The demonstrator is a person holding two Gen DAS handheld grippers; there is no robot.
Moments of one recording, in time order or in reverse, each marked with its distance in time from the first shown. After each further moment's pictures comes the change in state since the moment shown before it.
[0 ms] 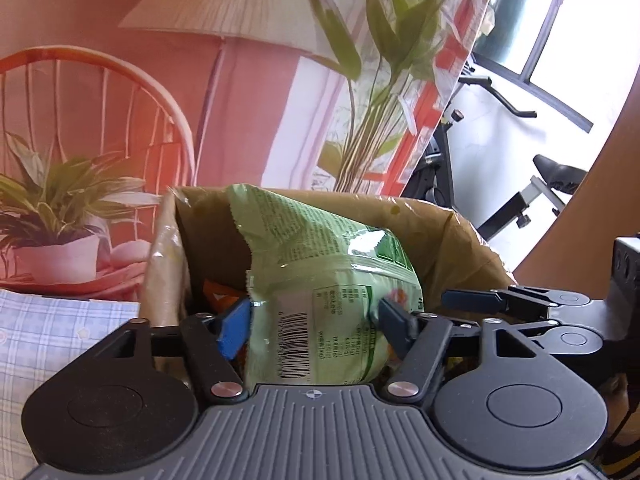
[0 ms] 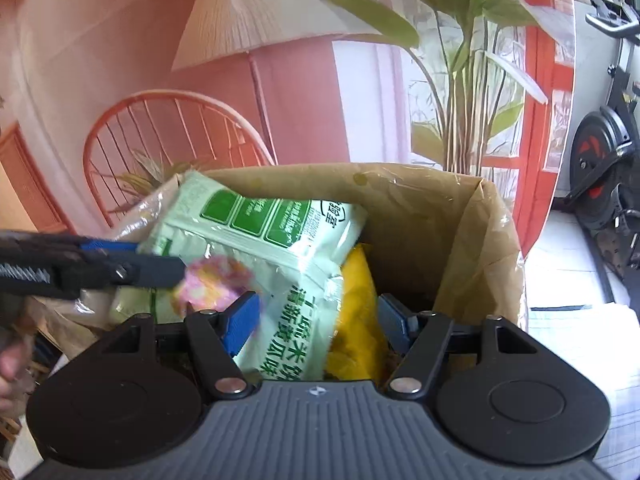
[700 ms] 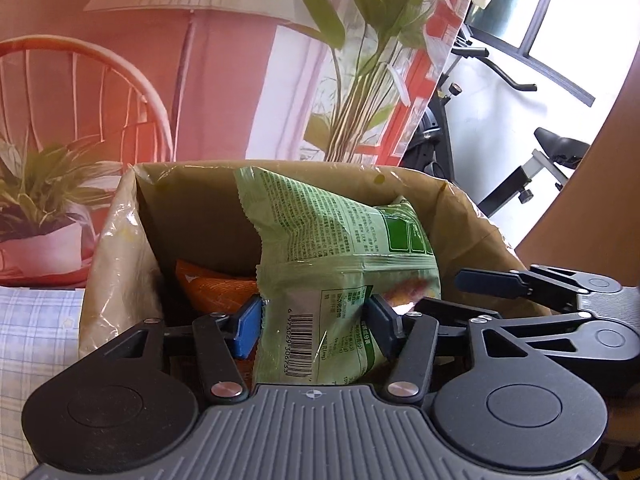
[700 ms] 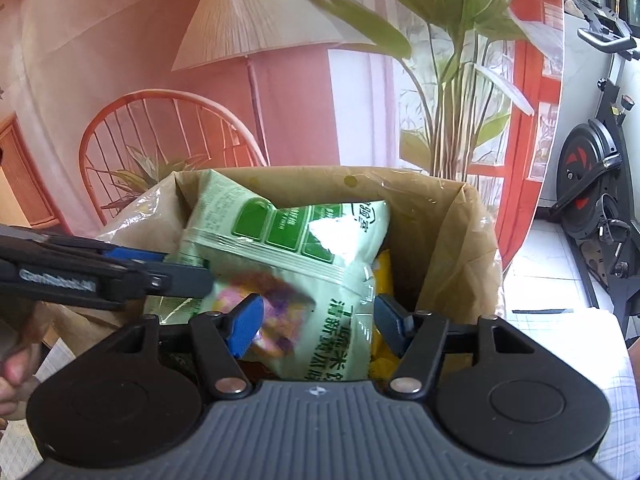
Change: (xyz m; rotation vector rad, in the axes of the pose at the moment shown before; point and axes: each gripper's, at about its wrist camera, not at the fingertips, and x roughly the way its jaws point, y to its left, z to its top) left arm 0.030 -0.024 -0.007 0.043 0.058 0.011; right arm -0.020 0.002 -0.006 -0.017 -0.022 -0.035
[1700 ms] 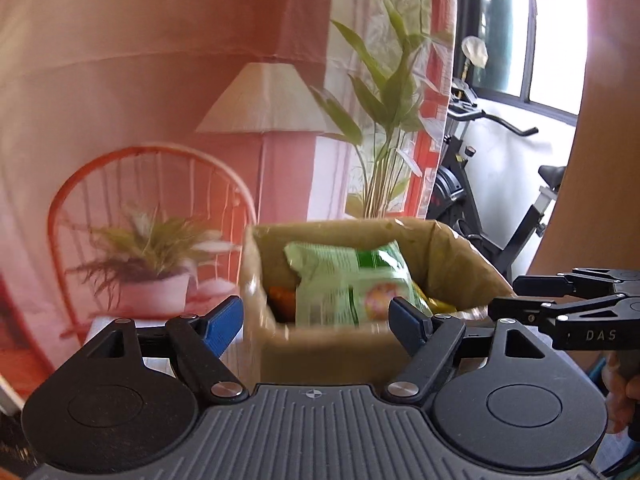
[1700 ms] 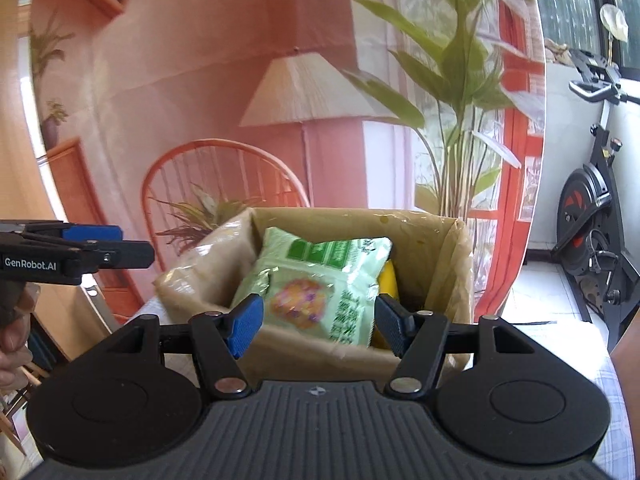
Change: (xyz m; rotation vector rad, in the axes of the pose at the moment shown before) left arm -0.174 -0.015 -0.082 0.078 -0.274 0.187; right arm -0.132 0.050 -0.046 -0.046 -0.178 0.052
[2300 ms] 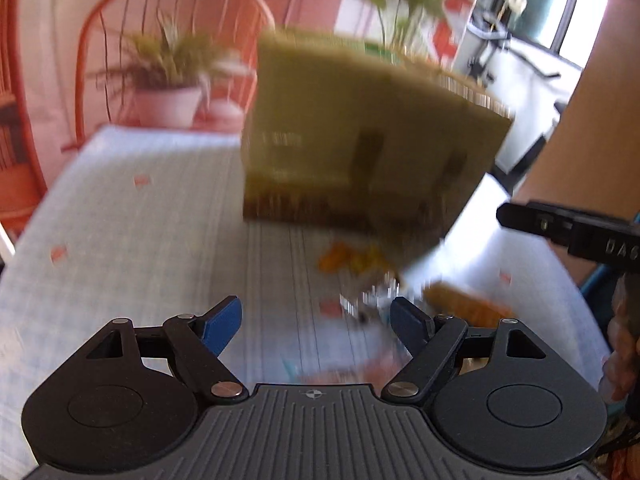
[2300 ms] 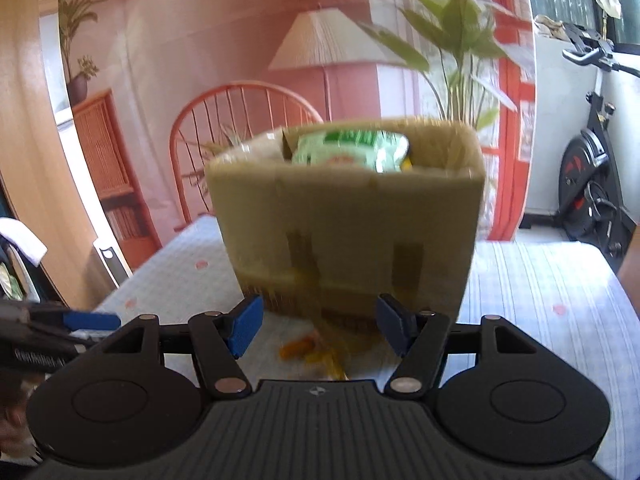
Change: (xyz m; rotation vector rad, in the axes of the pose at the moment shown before) left arm -0.015 -0.016 -0.170 -0.160 0.276 0.003; right arm -0.041 0.032 -0.123 0.008 0.066 -0.010
